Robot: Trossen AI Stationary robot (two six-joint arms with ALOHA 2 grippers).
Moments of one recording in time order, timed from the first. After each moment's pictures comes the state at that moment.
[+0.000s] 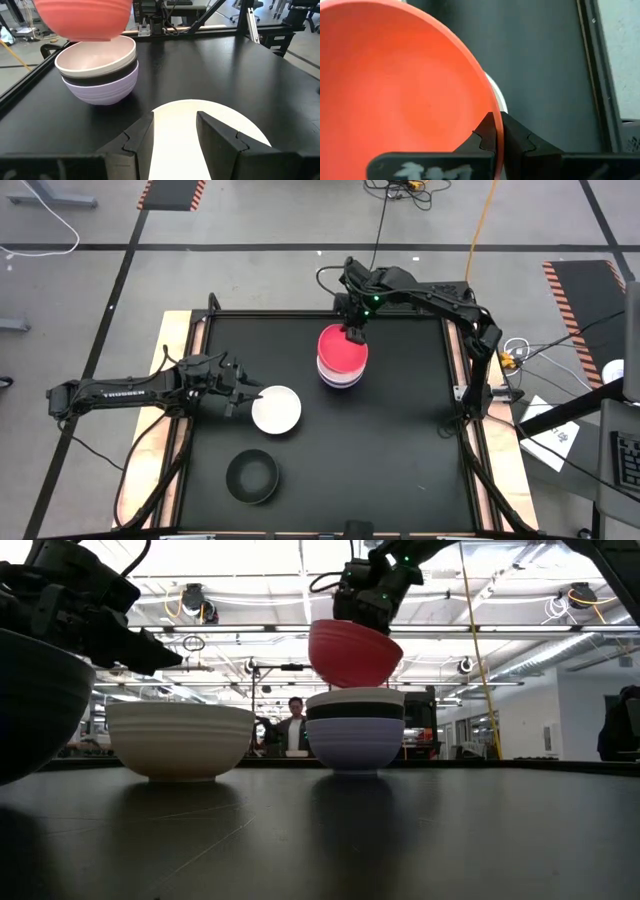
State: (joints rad) left arm 0.27 0.52 0.12 0.15 0.36 0.14; right arm -0.57 1.91 1.84 -1.07 -0.34 -0.38
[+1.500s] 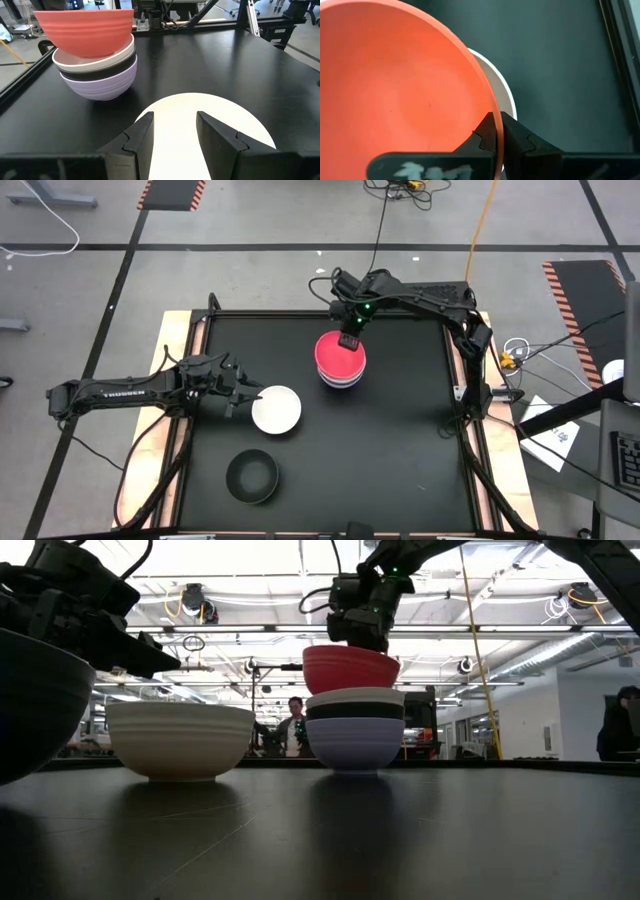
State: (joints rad) left arm 0.27 0.52 0.12 0.12 0.36 0.16; right arm -0.53 1.98 1.84 -1.12 -0.25 -0.21
